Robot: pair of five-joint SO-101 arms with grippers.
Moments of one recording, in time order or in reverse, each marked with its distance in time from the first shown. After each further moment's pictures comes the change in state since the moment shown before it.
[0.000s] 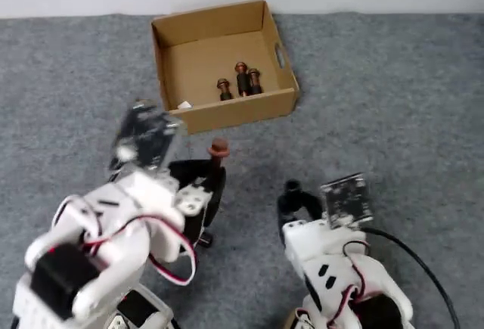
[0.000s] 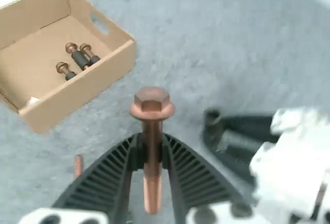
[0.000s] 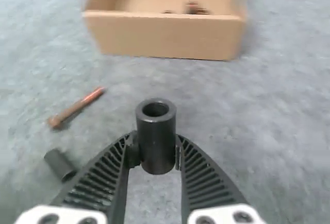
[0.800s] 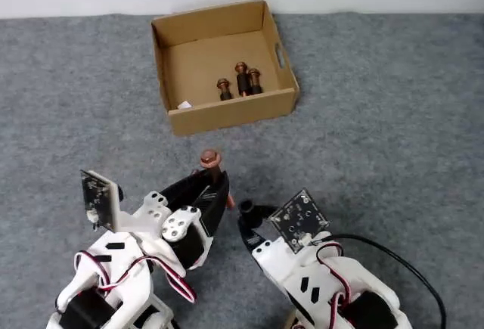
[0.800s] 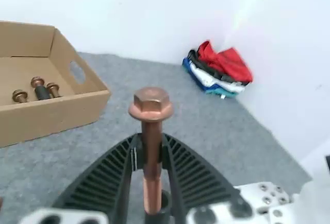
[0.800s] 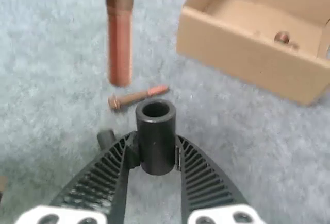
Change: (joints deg) left arm 0.0 -36.0 43.4 -31.1 16.0; right arm -15.2 0.4 2.4 -6.0 4.8
